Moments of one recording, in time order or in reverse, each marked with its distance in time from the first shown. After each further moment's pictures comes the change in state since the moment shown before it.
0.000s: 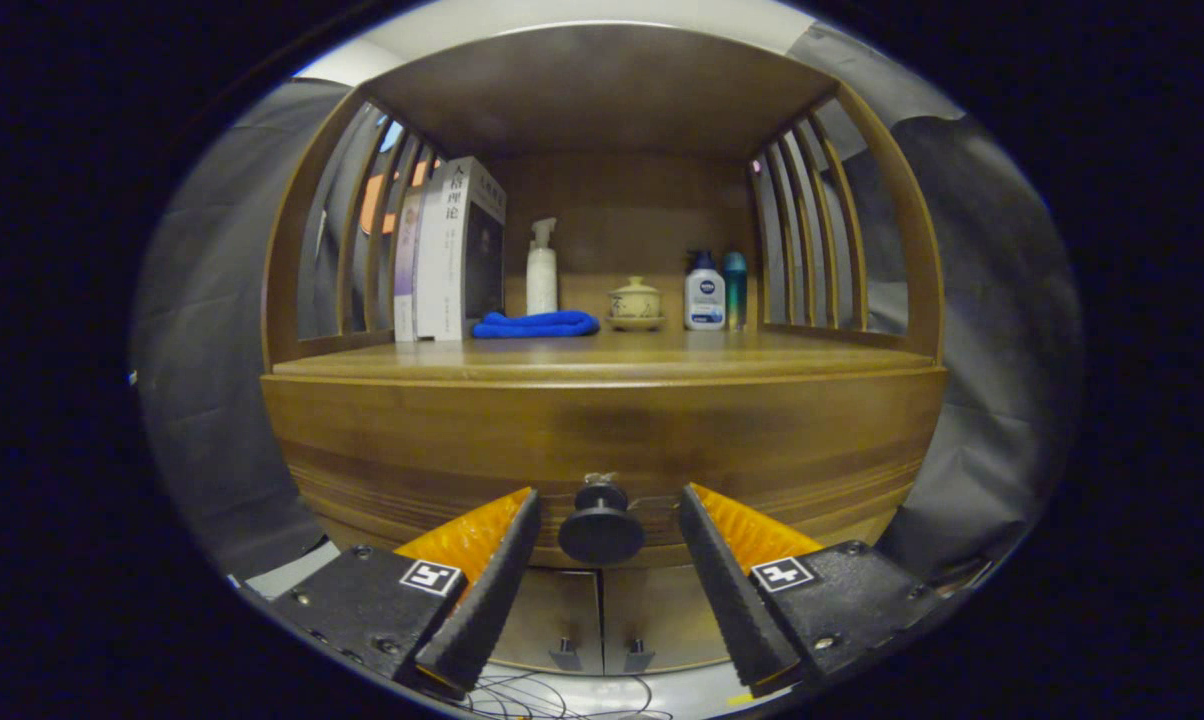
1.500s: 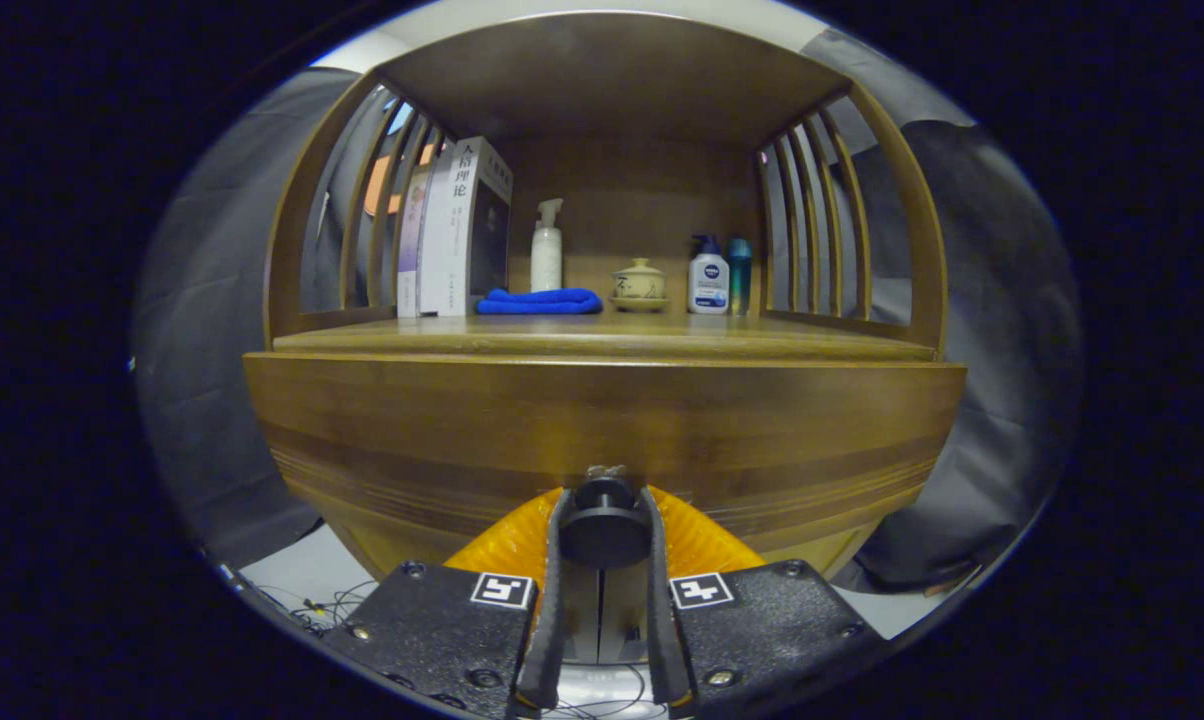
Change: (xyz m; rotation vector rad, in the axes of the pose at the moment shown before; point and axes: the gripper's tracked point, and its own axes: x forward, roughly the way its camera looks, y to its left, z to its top) arm -0.014 0.008 -0.012 -0.024 0.043 0.007
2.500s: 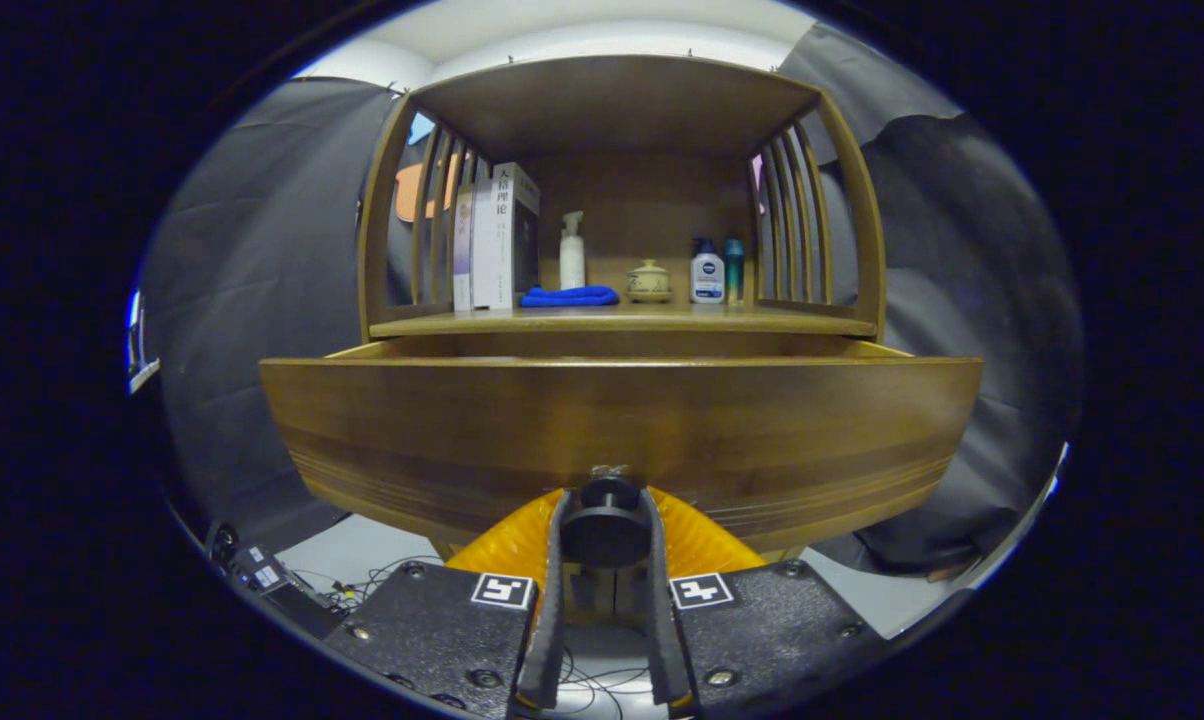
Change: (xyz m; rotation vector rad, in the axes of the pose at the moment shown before) arm -0.111 -0.003 -0.030 0.013 0.026 0.065
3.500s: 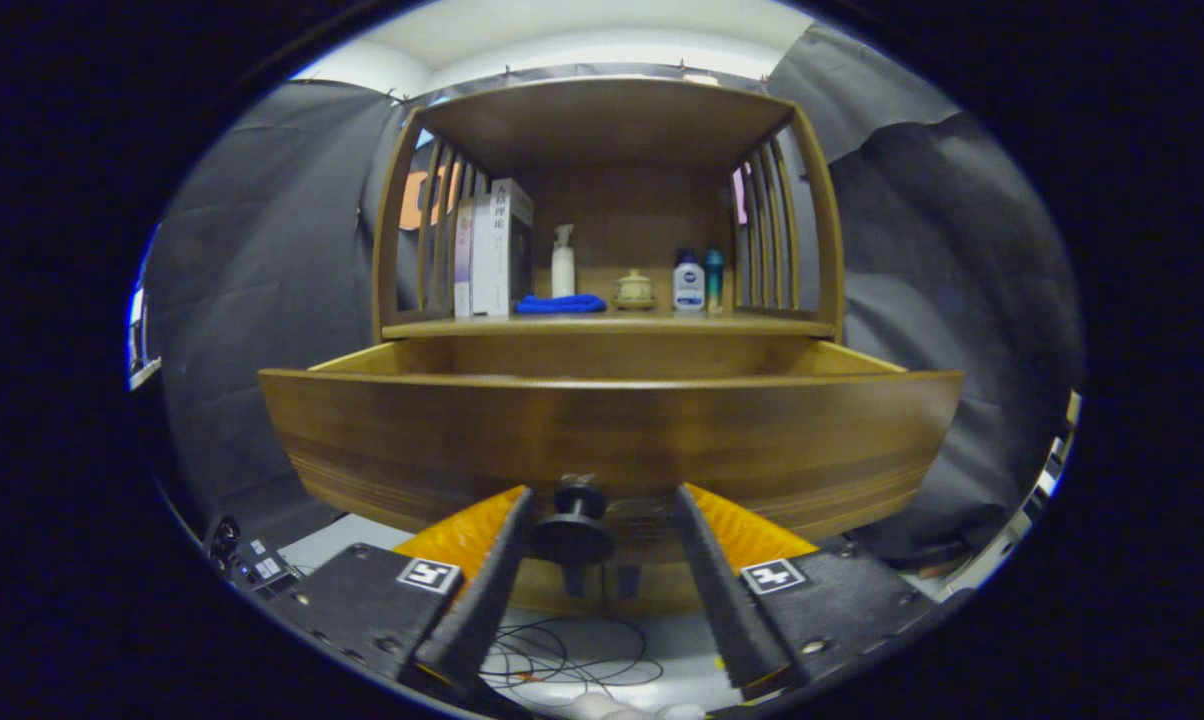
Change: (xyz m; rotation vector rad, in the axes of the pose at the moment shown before) arm -0.052 -0.021 0.006 -0.008 -0.059 -0.033
